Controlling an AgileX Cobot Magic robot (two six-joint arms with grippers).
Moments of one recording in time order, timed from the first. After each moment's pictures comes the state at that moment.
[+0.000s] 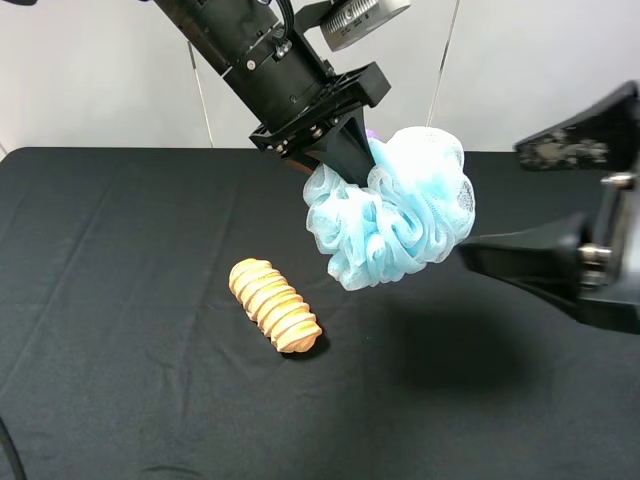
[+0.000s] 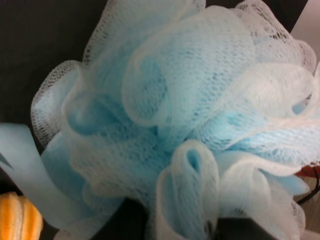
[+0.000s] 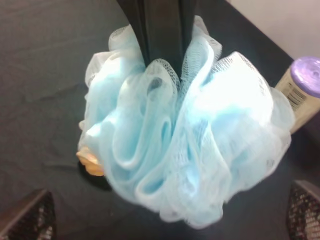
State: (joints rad) left arm -0.62 1.86 -1.52 -0.71 1.00 0.37; right arm 0.65 0.79 -0.67 0.27 0.56 -0.50
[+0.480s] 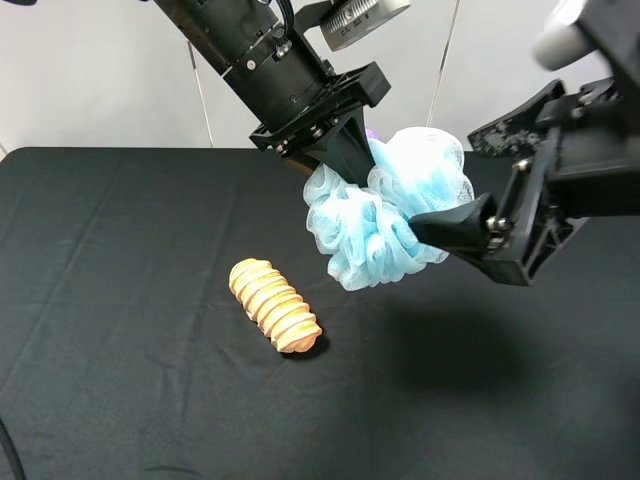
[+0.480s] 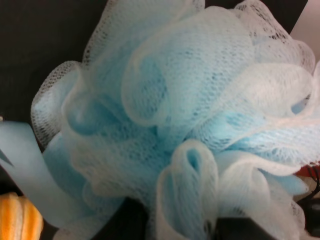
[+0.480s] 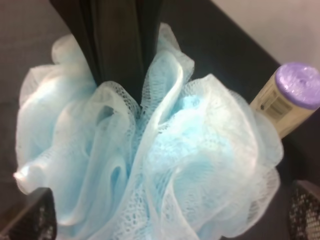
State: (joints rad) left arm -0.62 1.86 -1.52 -0.71 1.00 0.37; right arm 0.65 0.97 -0.67 0.23 0.38 -0.50
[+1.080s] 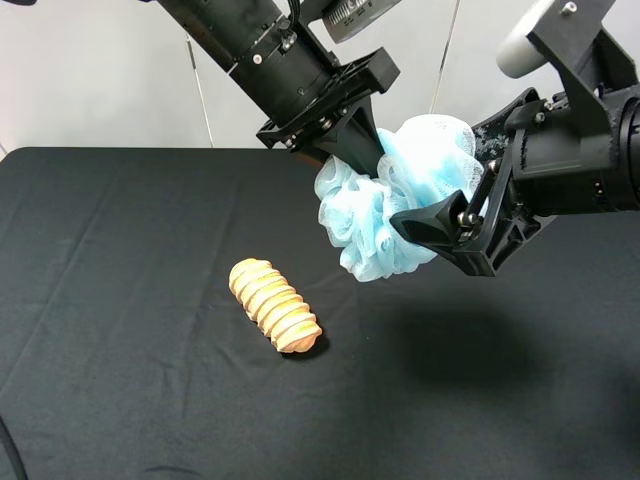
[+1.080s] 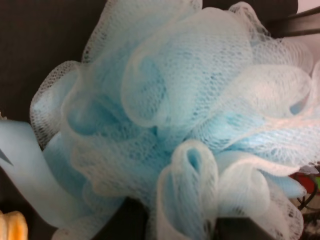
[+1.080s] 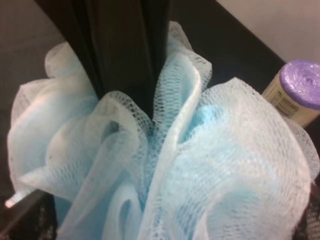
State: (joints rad) left arm -0.62 1.86 -1.52 -0.76 0.97 0.37; right arm 0.65 1.02 -0.67 0.26 0.32 -0.50
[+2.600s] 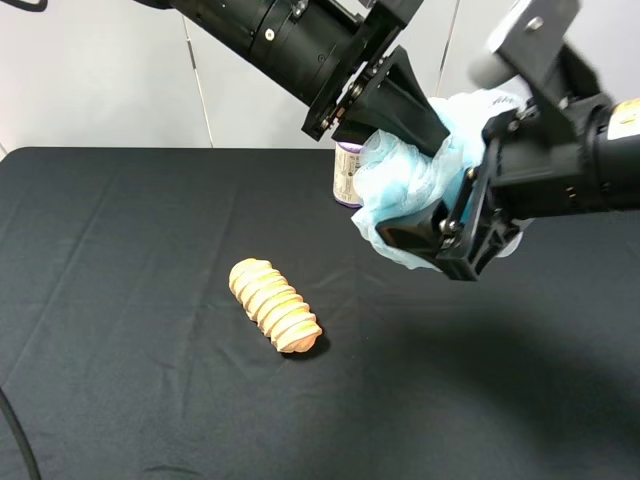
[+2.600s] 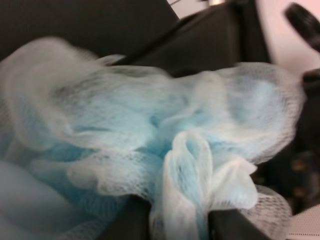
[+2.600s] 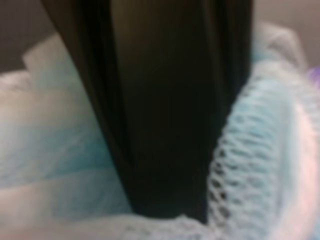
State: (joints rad) left arm -0.62 1.87 -1.52 -1.08 1.04 0.60; right arm 0.65 1.10 -0.67 0.38 0.30 -0.66
